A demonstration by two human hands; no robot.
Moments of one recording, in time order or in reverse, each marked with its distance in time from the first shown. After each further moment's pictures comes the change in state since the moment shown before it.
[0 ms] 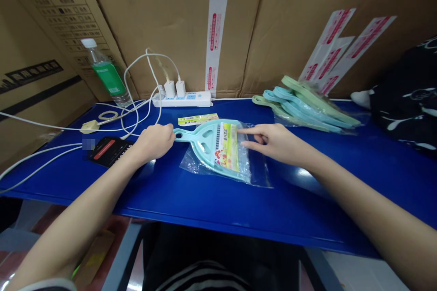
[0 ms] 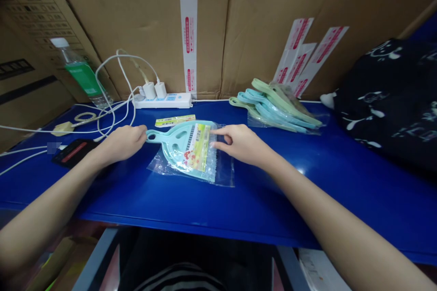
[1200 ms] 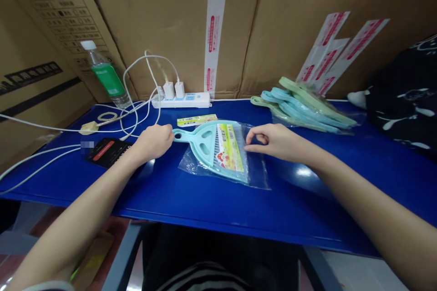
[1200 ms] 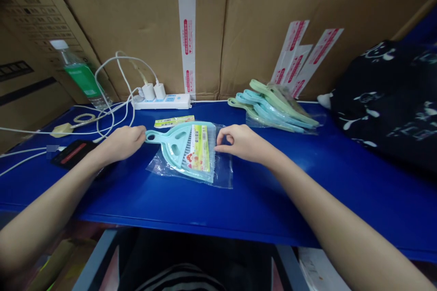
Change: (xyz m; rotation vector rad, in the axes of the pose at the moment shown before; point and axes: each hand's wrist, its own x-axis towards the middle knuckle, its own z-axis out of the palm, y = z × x) left_hand 0.001 0.000 -0.002 -0.017 0.003 0.006; right_hand 0.002 -0.004 -0.013 0.043 -0.119 0.087
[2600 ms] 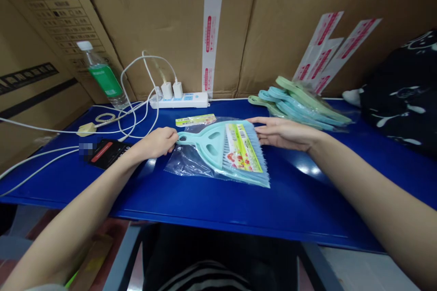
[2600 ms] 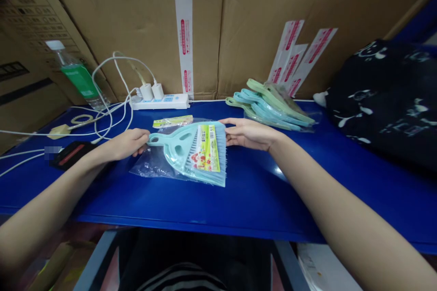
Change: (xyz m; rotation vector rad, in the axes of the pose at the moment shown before) left_hand 0.007 -0.004 0.007 -0.614 -0.082 0.170; right_hand 0.007 0.037 -0.002 1.176 -0.230 0.274
